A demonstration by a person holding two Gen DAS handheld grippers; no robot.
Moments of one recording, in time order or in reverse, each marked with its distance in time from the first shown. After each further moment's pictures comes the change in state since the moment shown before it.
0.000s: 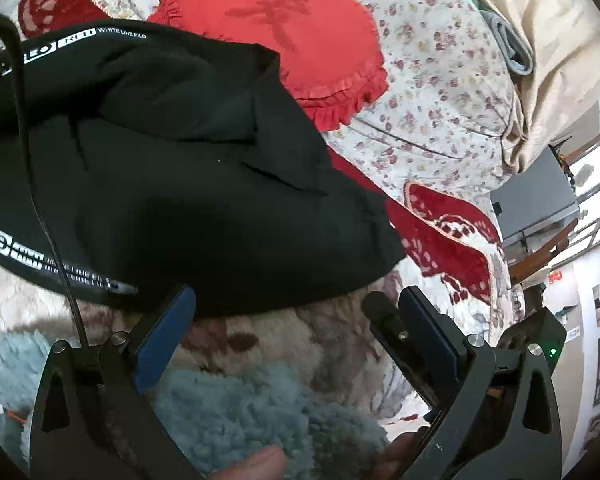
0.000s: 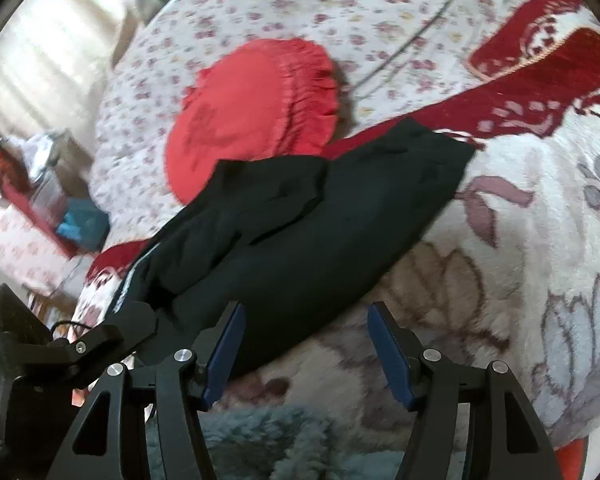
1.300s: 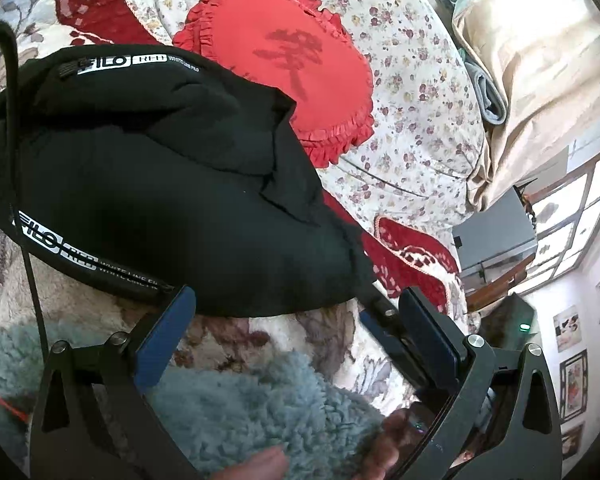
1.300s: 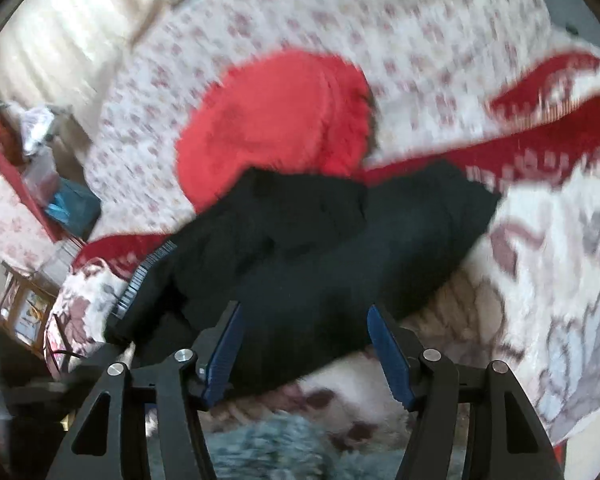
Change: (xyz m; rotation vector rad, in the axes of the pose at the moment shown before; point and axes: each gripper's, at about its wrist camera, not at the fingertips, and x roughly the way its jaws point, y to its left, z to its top) left arm -0.060 0.039 -0.002 -0.092 -0.090 -0.146; right arm 0.006 0.060 0.003 -0.089 0.000 -0.072
